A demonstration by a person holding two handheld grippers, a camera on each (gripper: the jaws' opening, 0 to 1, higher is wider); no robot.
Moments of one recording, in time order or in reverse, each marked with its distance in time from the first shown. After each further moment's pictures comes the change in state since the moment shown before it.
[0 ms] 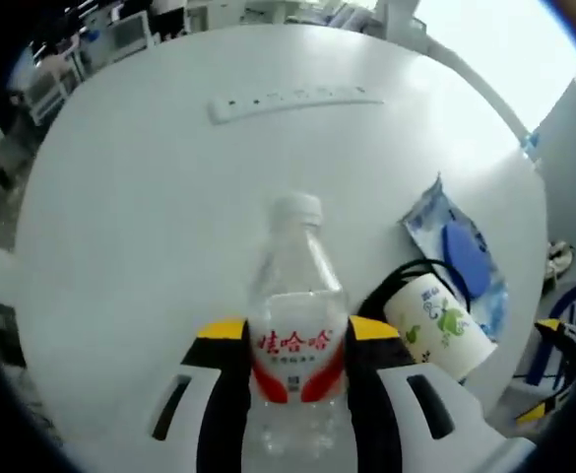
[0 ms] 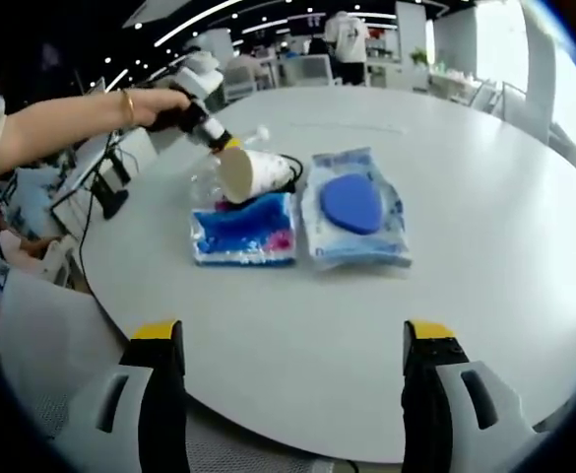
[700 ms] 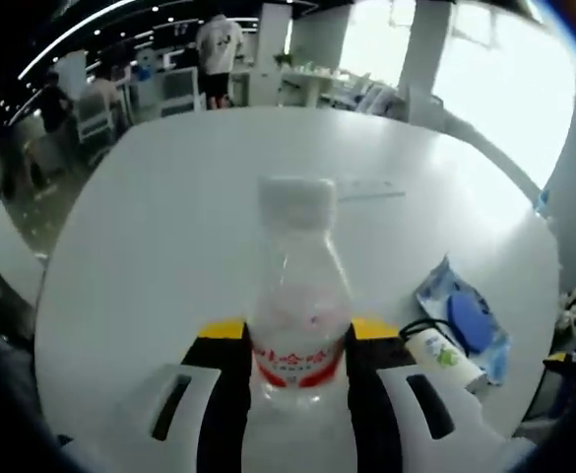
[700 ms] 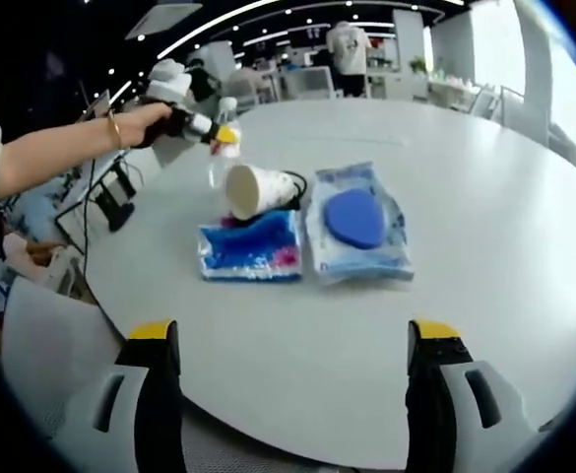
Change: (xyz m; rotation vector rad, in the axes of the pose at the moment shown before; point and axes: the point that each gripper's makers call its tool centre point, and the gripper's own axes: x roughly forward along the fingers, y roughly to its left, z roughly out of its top) left arm -0.045 0.038 0.032 -0.061 -0.363 0.132; right arm -0.003 0.005 0.015 0.004 -0.073 0.019
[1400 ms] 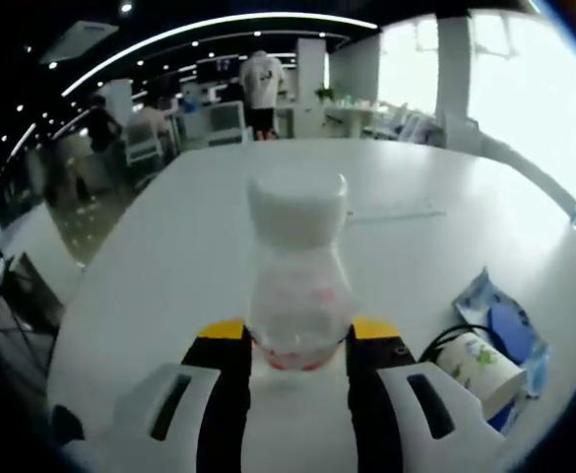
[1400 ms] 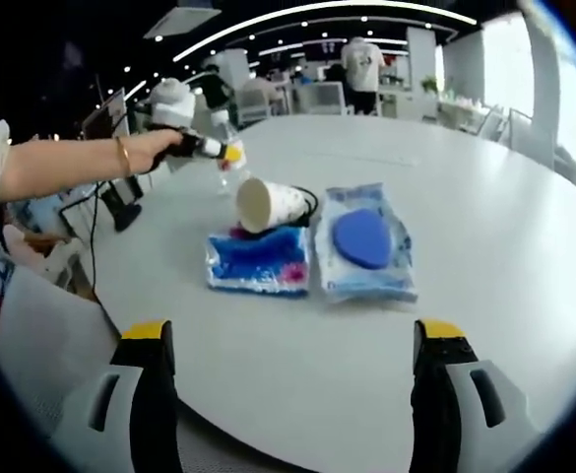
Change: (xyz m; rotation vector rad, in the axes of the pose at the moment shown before) left arm -0.007 0.020 -0.008 -0.021 -0.123 0.197; right arm -0.001 0.004 0.011 -0.069 -0.050 0.009
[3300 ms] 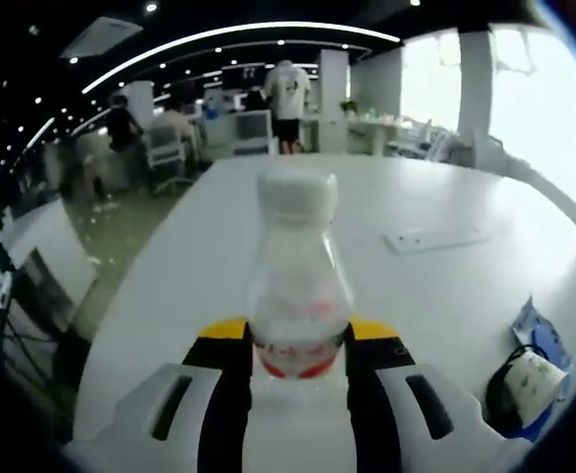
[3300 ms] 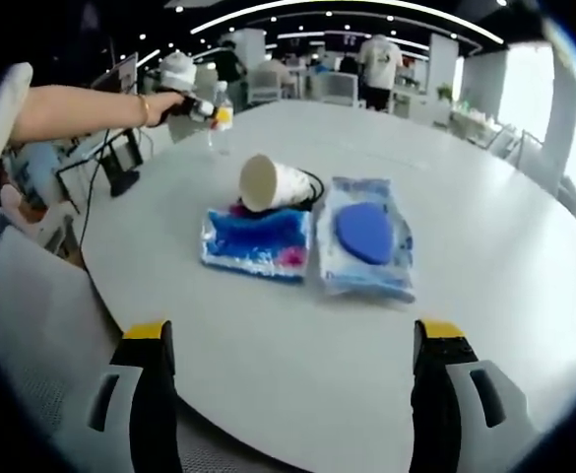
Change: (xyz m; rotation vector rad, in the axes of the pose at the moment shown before) left arm 0.024 0.101 0.026 -0.032 -0.051 0.069; right arm 0.006 0.000 -0.010 -0.096 0.059 -0.007
